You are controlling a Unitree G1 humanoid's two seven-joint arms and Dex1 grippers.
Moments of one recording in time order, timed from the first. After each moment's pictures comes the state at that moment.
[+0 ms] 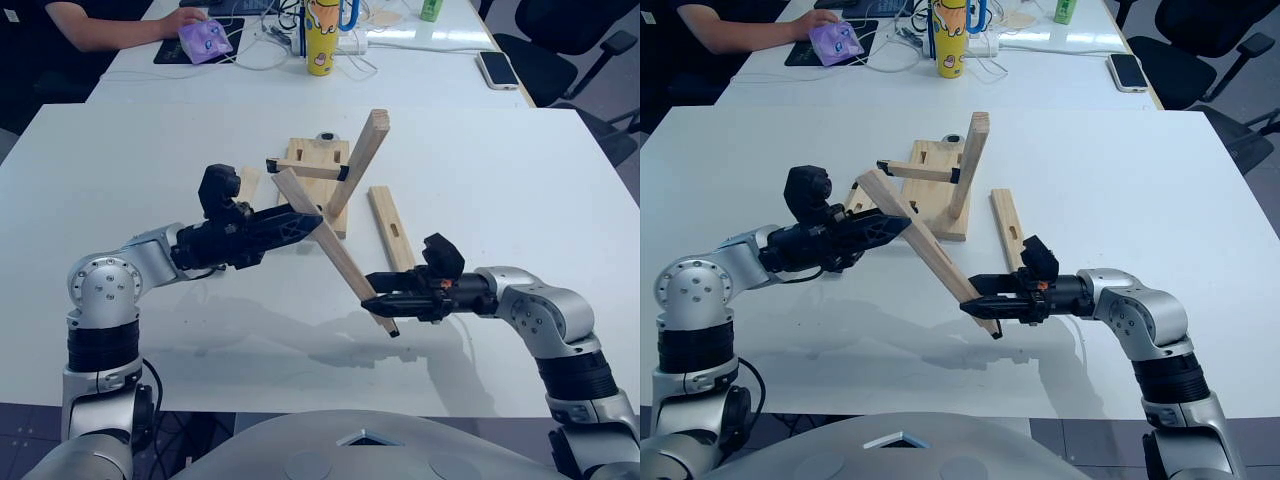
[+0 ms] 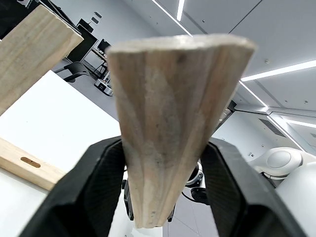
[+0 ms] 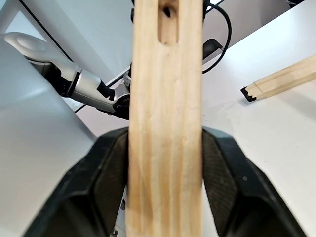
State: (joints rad) left arm -0.27 0.47 0.14 -0.24 -1.27 1.08 -0.81; right arm -0.09 -0.61 0.09 -0.20 0.83 0.76 1.34
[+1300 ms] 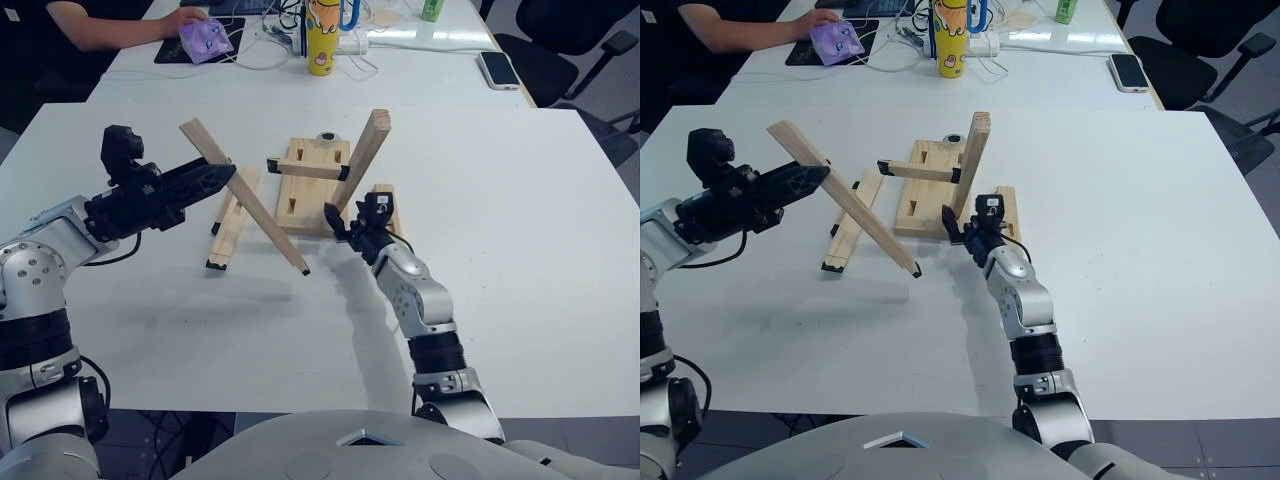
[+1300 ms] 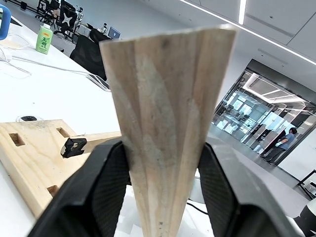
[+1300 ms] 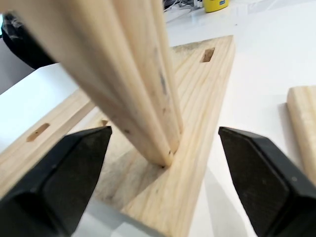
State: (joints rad) left arm -0.31 0.69 0.32 -0.08 -1.08 0.95 -0.92; right arm -0.26 0.08 0.05 0.12 0.25 0.40 0.11
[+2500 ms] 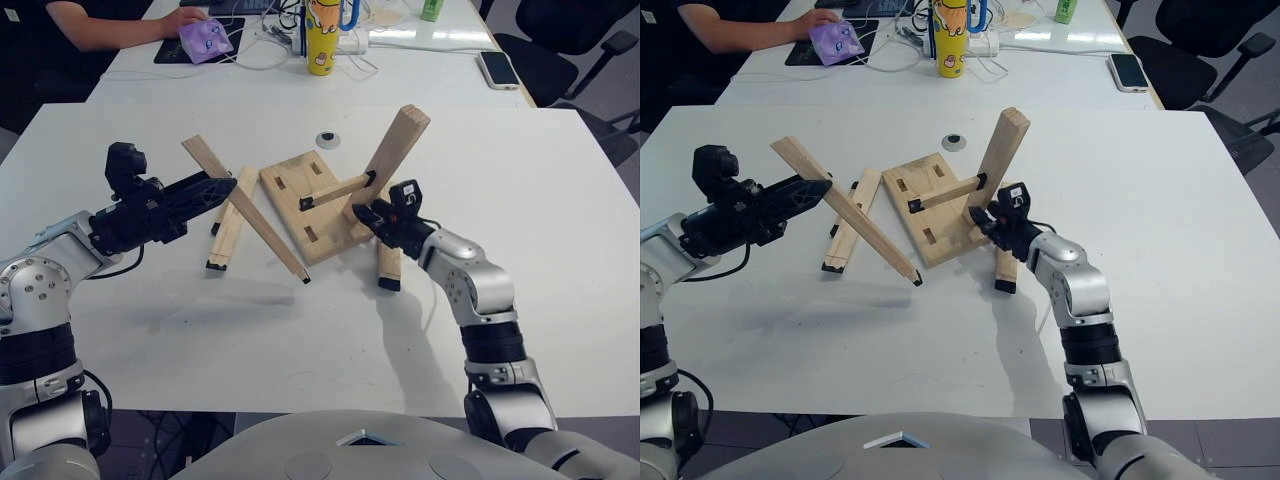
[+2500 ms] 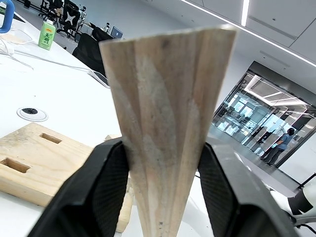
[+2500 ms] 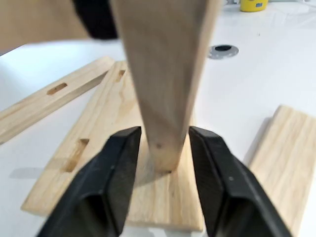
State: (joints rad) left arm -0.23 0.67 0.34 -0.13 -1.08 0.92 -0.91; right arm -0.24 -0.21 0.05 -0.06 0.29 0.61 0.42
